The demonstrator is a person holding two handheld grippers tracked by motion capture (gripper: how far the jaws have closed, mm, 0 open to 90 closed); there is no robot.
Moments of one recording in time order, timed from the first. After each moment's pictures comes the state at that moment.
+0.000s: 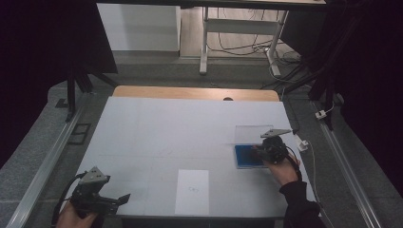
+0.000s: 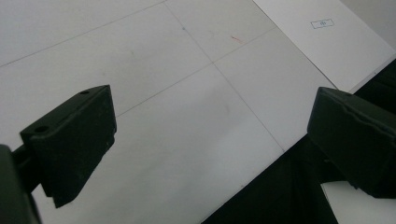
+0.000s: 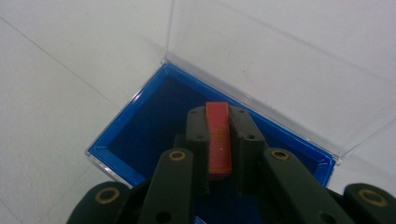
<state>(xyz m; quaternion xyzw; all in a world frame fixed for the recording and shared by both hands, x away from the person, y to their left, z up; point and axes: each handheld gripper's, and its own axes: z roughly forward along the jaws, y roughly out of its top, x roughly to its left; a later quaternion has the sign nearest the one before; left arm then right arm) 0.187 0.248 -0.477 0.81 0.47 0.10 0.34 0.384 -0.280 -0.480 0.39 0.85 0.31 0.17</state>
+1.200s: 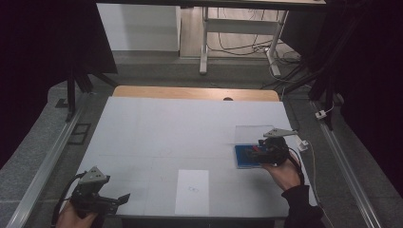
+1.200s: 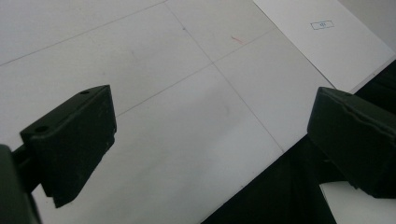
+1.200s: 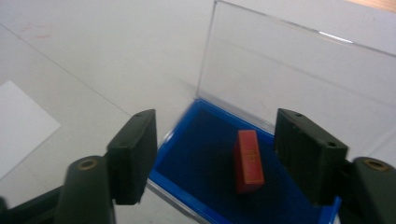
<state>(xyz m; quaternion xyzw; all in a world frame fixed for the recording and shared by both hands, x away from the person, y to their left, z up) 0.188 0.249 -0.477 0.81 0.47 0.10 0.35 0.362 -0.271 -0.457 0.40 0.82 0.37 0.17</state>
